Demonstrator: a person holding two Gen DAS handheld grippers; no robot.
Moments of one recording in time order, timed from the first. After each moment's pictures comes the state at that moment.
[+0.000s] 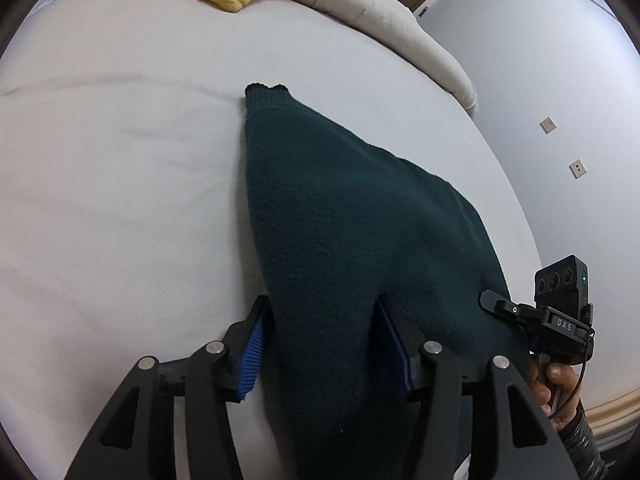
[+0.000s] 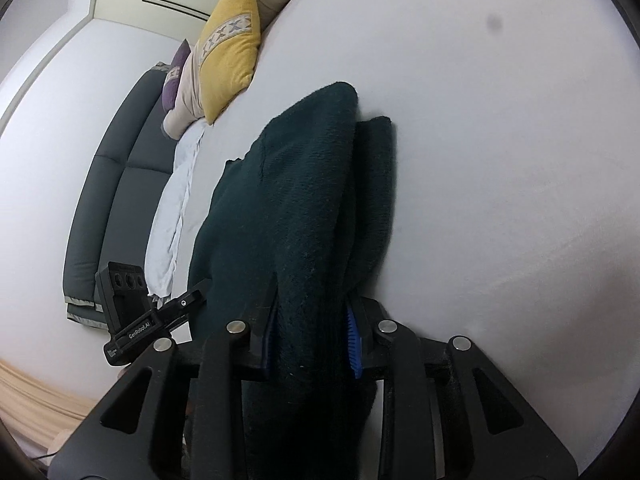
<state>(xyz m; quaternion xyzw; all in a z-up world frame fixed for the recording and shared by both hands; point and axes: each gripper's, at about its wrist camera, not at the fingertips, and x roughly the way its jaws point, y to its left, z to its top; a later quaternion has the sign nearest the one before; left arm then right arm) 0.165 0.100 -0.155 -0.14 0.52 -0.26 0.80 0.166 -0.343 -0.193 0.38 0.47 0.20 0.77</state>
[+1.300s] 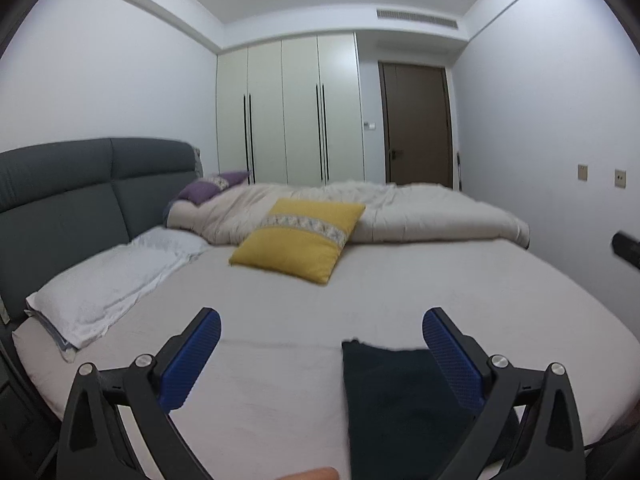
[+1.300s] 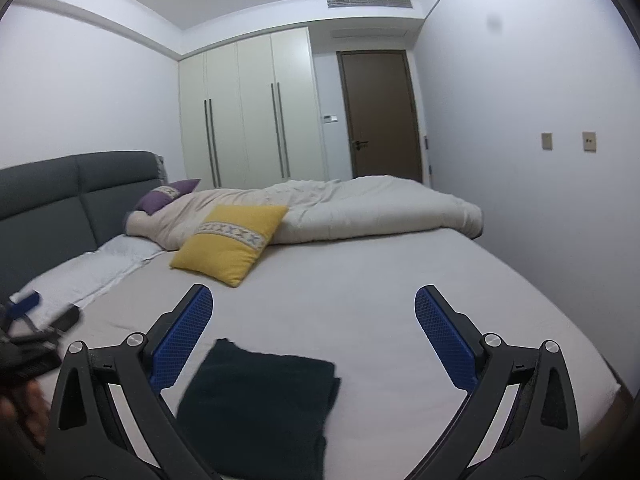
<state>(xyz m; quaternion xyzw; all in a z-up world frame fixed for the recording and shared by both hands) -0.033 0.111 0.065 0.03 0.15 -0.04 0.99 -0.017 -0.255 0.122 0.06 0.12 -0.03 0.99</state>
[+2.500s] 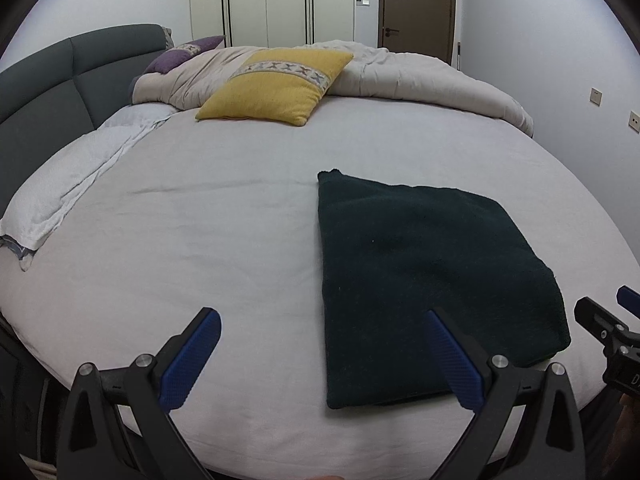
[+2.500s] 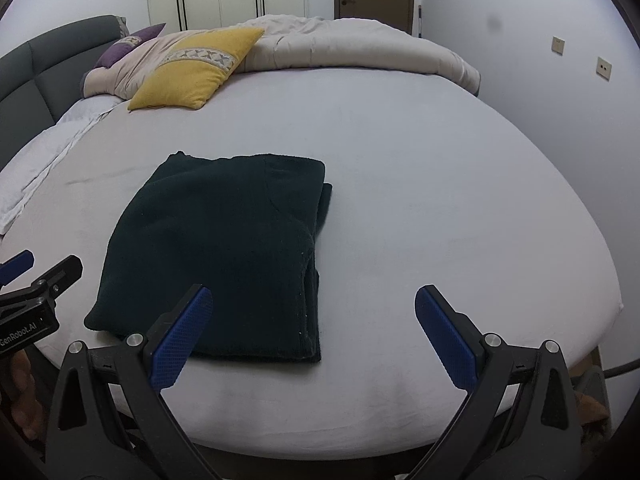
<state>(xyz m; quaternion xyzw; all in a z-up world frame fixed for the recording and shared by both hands) 0.006 0.089 -0.076 0.03 0.37 -0.06 0.93 0.049 -0.228 -0.068 0.03 0.39 -0.07 0.92</state>
